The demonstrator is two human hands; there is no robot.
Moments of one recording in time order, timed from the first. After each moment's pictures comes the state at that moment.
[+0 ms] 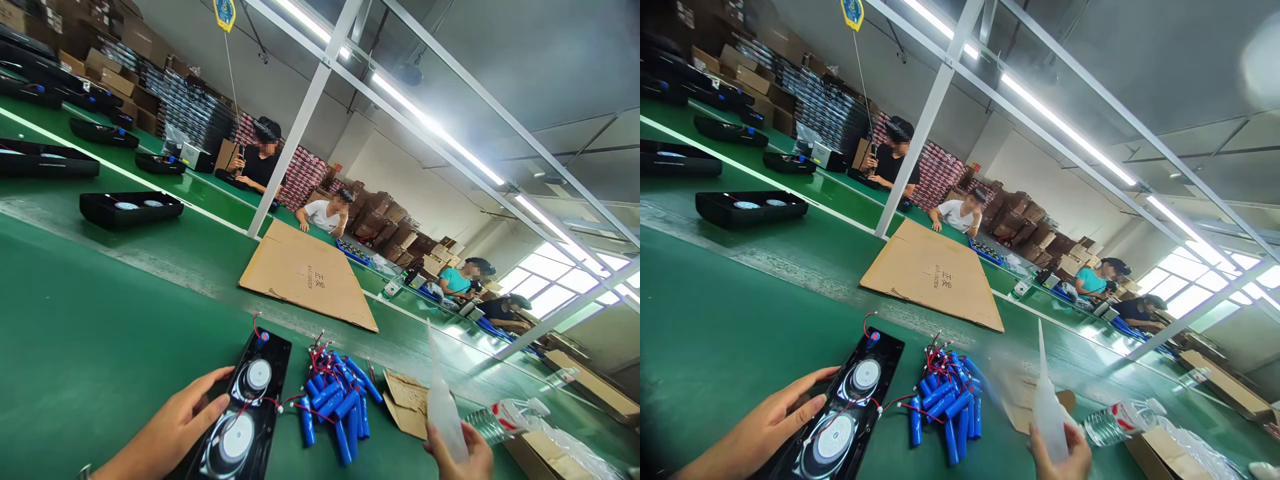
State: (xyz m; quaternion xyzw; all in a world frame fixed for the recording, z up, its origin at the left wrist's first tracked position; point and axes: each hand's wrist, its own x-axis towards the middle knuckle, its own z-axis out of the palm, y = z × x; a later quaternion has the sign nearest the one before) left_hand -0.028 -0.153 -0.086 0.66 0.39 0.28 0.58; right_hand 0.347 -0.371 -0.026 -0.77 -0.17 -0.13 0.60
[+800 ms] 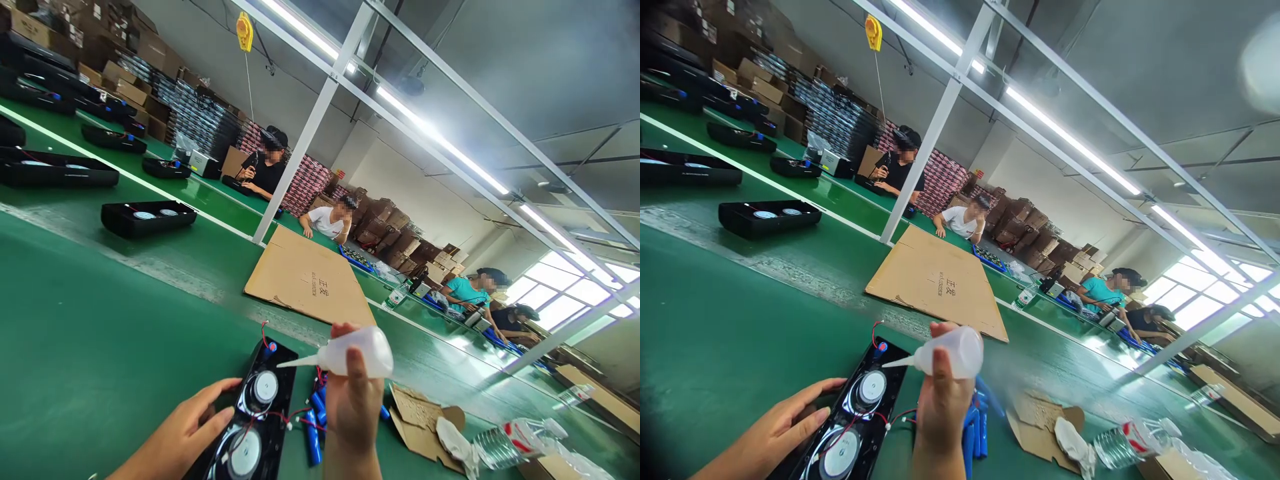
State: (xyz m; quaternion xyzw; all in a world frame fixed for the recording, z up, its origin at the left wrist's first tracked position) left_hand -0.028 -0.149 -0.086 0.65 0.38 0.28 0.59; right_hand 0.159 -0.205 0.041 -0.39 -0.34 0.22 0.83
